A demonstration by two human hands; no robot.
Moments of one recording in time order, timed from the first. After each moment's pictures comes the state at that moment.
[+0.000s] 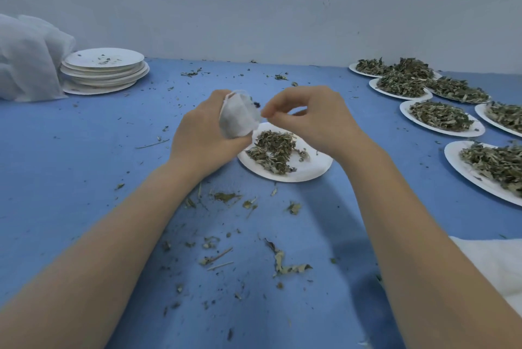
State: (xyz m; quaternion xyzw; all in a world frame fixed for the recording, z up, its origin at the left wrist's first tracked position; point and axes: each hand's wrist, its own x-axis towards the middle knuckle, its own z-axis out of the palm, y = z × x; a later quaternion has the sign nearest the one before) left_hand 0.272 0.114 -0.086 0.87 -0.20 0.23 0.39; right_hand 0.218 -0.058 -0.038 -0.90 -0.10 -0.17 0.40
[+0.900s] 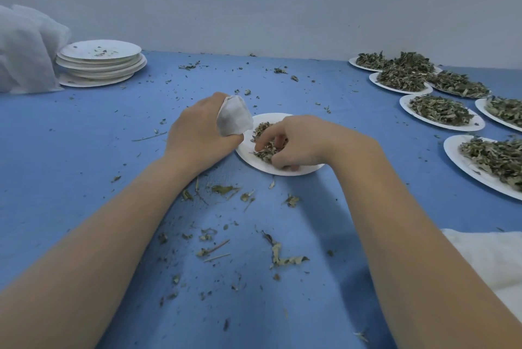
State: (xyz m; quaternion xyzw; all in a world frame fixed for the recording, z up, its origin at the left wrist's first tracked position) left_hand 0.275 0.117 -0.092 0.91 -0.18 0.20 0.32; right_hand 0.220 -0.049 -0.046 -0.98 -0.06 0.09 0.17
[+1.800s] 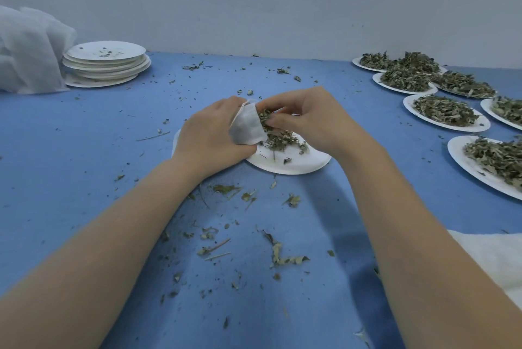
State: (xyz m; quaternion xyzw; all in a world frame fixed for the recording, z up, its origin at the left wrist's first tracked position) left_hand 0.264 0.110 -0.089 0.90 -0.25 0.22 0.29; right_hand 0.216 -0.056 -0.043 -0.88 -0.09 -0.10 0.46
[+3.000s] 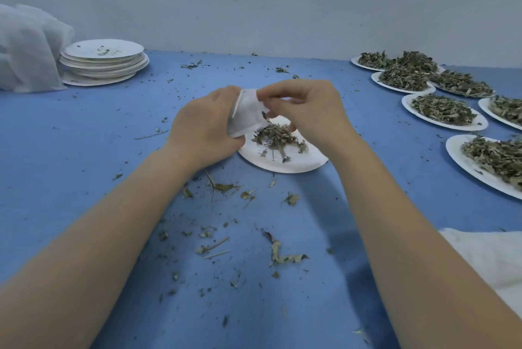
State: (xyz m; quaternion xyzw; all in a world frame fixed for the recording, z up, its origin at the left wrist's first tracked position) left_hand 0.269 0.115 -0.079 0.90 -0.27 0.27 0.20; right_hand 0.222 -0.050 -0.048 -0.84 -0.07 -0.20 0.51
